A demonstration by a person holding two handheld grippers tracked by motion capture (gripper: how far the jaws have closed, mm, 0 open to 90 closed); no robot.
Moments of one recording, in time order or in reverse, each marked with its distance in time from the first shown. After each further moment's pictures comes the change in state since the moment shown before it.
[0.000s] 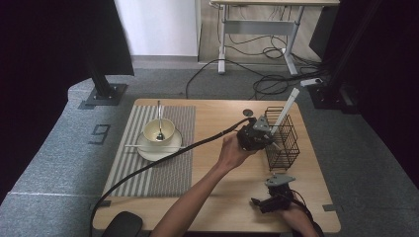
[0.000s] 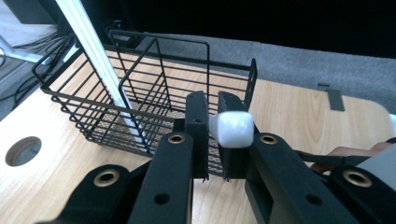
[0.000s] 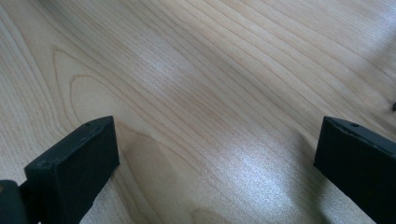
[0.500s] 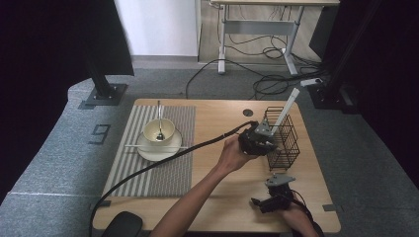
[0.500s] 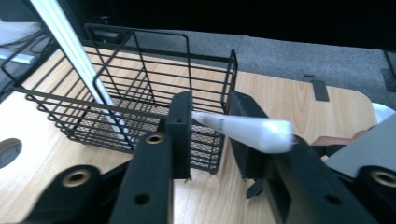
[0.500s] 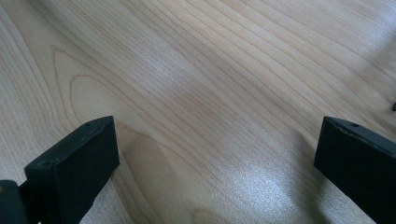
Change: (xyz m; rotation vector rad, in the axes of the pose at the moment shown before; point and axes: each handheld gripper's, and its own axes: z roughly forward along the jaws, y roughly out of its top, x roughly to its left) left arm -0.009 -0.003 0.003 0.022 -0.031 0.021; right arm 0.000 0.000 0.000 0.000 0.000 -0.001
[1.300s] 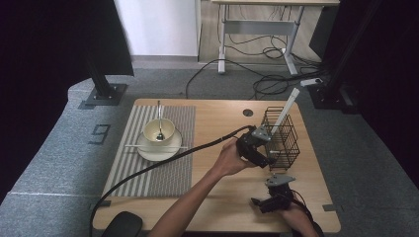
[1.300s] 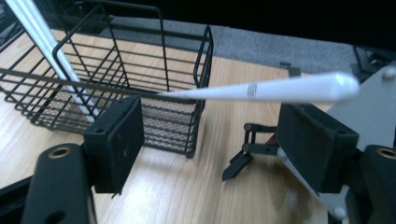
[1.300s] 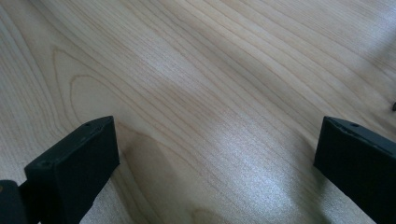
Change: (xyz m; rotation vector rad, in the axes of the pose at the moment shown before) left arm -0.005 -0.011 0.001 0.028 -0.096 -0.028; right arm 0.000 0.000 0.000 0.001 -0.001 0.001
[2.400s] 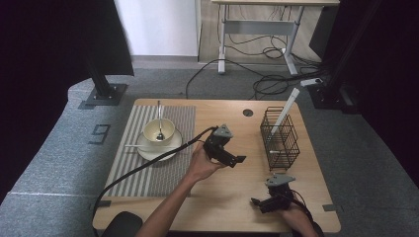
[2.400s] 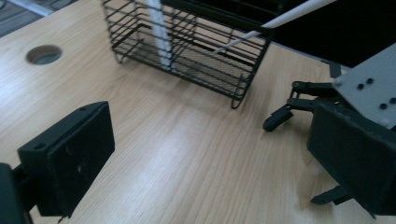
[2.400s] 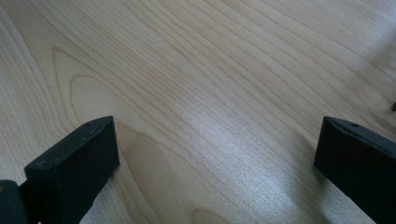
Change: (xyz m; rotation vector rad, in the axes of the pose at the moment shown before) left arm 0.022 -0.069 -0.055 -0.046 0.128 -0.174; right arm 0.000 0.000 0.001 -0.006 -0.001 -0.004
